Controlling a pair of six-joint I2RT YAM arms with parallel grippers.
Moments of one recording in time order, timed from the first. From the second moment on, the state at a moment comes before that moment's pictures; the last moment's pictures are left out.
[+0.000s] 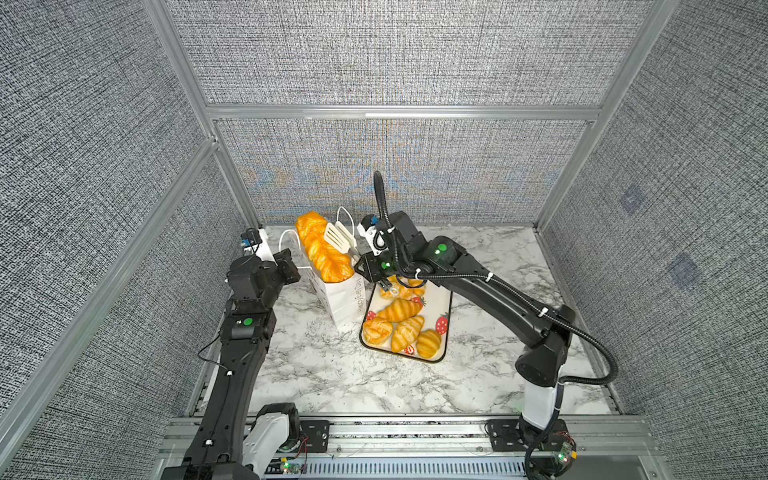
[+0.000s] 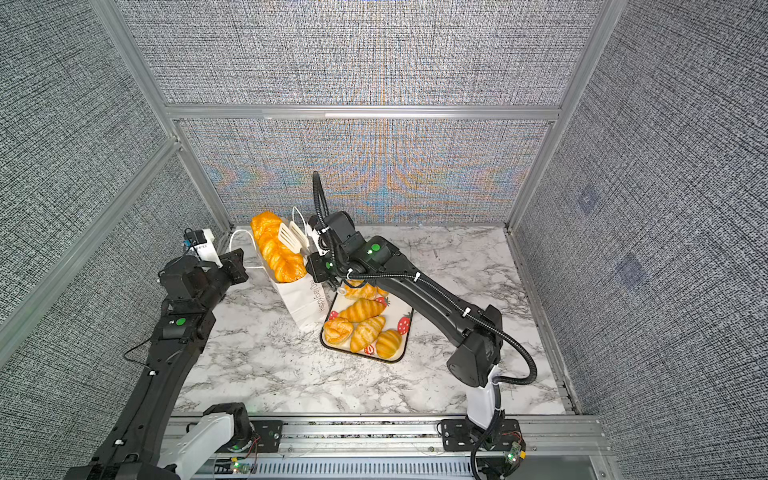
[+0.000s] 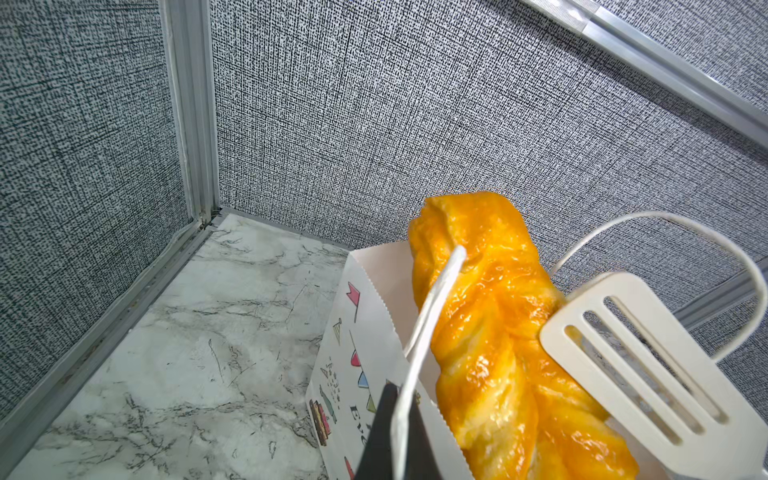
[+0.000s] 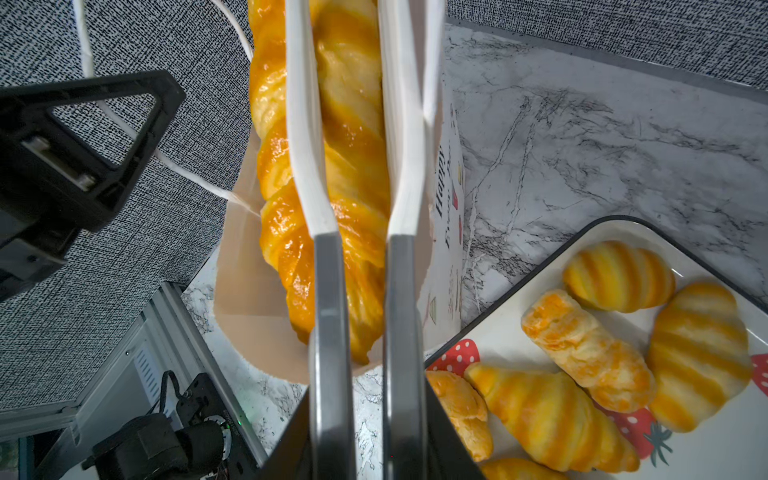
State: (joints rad) left arm 0.02 0.97 0.87 -0.13 0.16 -0.34; right arm 0.89 1.91 2.05 -0.82 -0.09 0.37
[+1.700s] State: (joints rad) left arm 0.02 0.94 0.89 -0.16 0.16 -0.34; right arm 0.72 1.35 1.49 -0.84 0.10 0.44
